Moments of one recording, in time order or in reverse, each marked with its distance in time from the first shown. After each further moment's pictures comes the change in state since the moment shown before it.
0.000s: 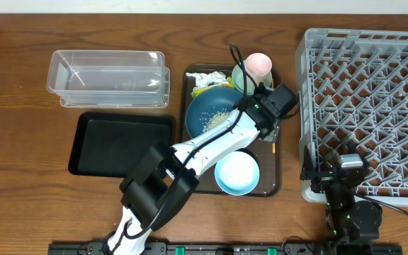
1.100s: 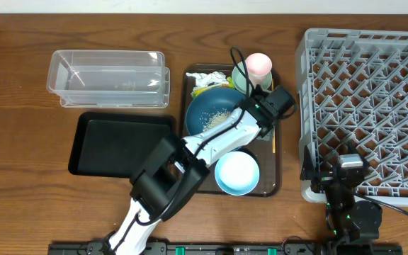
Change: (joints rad) left arm 0.023 0.086 0.000 0.053 -0.023 -0.003; right arm 0.000 0.000 0.000 0.000 0.000 0.000
